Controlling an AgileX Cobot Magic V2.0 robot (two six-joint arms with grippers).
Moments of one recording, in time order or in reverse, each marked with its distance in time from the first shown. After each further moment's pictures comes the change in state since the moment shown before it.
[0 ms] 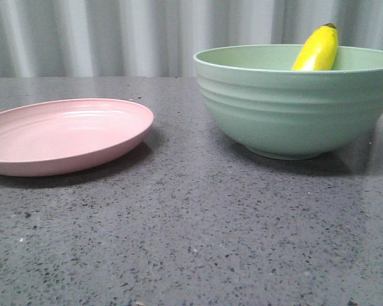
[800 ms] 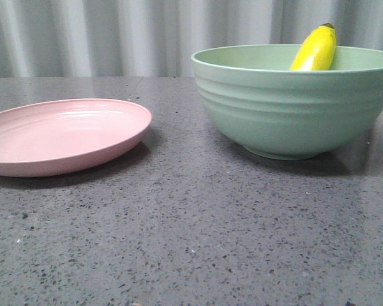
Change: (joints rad) left arm 0.520 -0.078 0.115 -0.009 0.199 -0.006; right arm 0.000 0.000 0.000 0.000 0.000 0.000
